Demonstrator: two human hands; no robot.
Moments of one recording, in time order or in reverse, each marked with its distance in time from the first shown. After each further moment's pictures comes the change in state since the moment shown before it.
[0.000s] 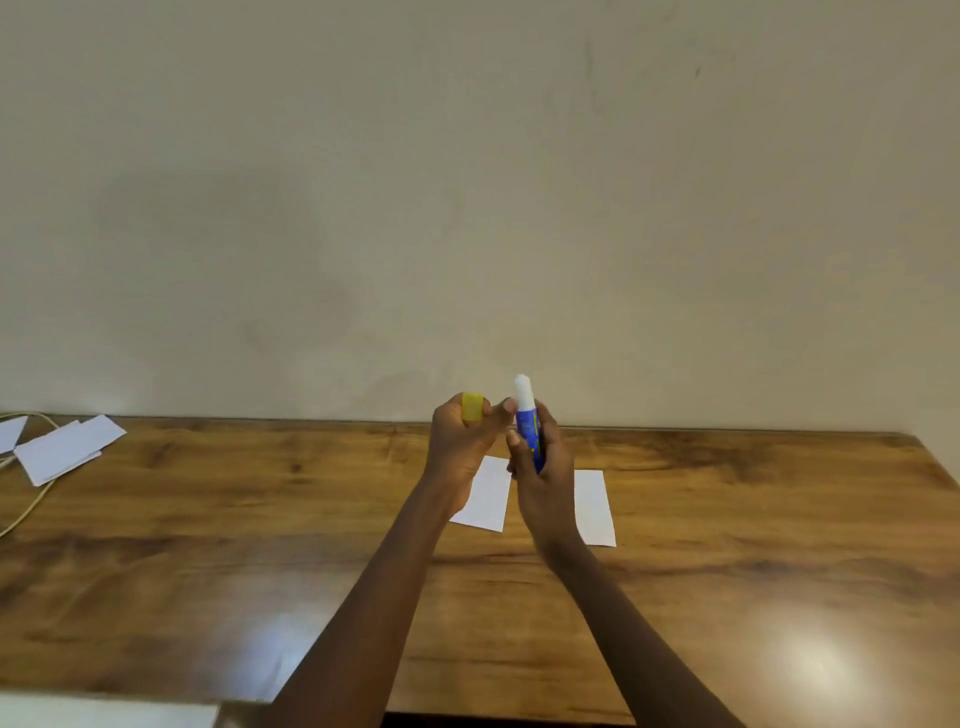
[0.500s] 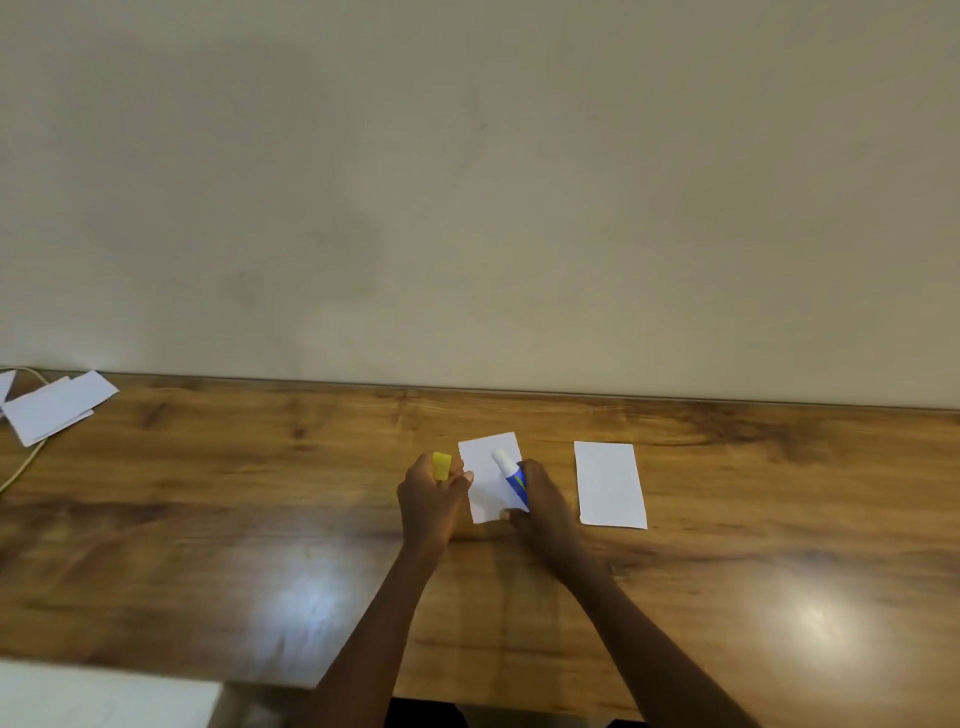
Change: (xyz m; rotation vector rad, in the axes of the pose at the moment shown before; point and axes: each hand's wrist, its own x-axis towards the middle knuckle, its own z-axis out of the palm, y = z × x) left_hand 0.001 -0.105 -0.052 0.507 0.355 -0.148; right_hand -0.002 0.112 -0.003 -0.672 -0.408 0.273
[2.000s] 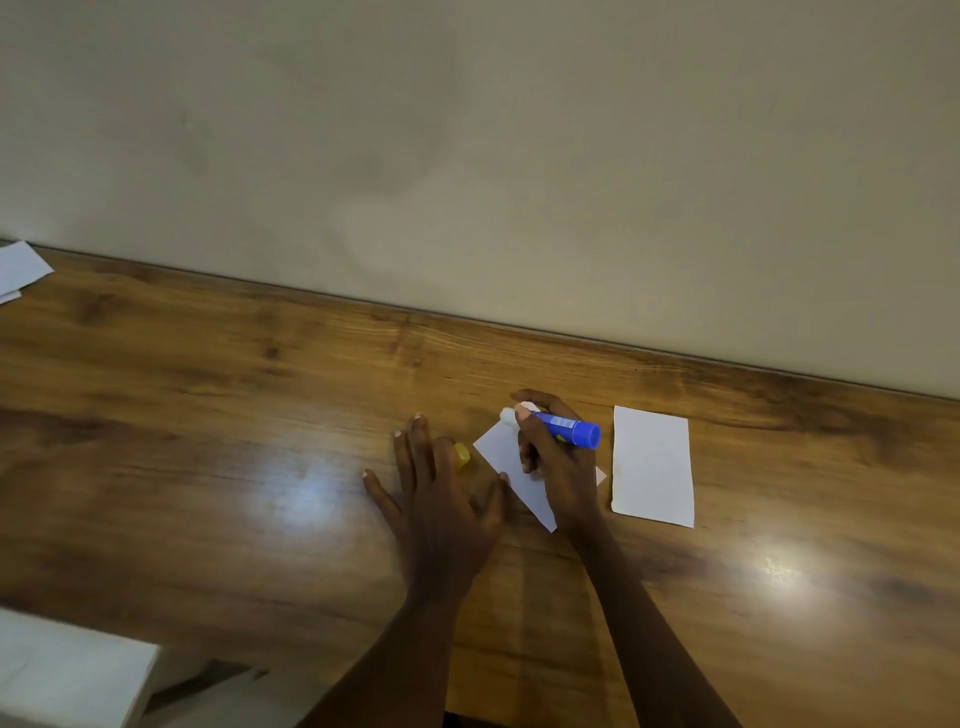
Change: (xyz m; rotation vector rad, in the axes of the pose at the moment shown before) left_hand -0.009 -0.073 0.042 0.777 0.157 0.232; right_hand 0.035 0.006 0.012 0.666 0.101 -0.037
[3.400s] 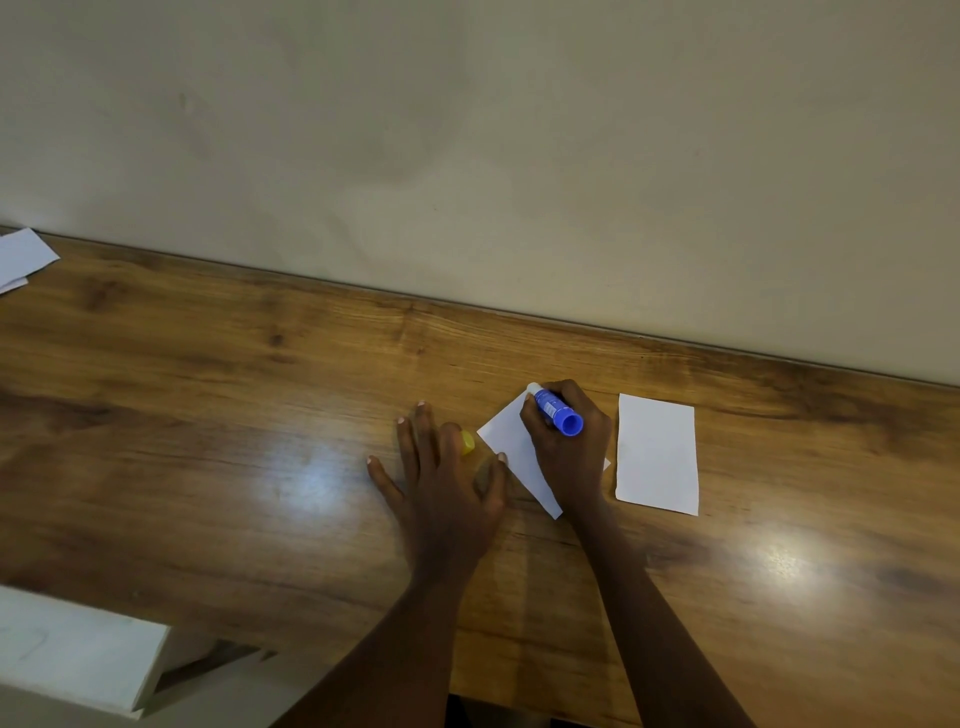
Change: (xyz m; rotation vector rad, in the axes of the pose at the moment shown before) left_hand 0.000 0.002 -0.001 -0.014 -0.008 -0.019; right_hand 0.013 0.009 0.001 -0.459 0.262 -0.277
